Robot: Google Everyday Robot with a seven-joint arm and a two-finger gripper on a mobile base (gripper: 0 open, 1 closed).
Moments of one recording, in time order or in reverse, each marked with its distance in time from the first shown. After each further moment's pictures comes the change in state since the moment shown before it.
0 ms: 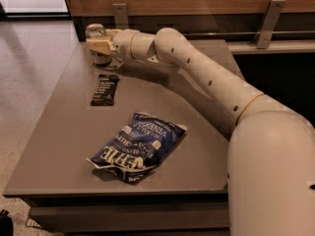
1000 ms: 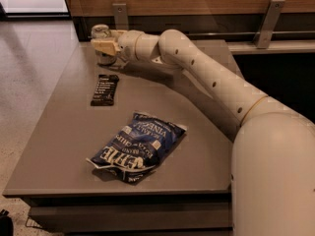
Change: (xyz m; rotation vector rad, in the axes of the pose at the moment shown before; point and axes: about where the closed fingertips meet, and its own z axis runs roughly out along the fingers) arm 0.007 -0.010 -0.008 0.025 0.003 0.002
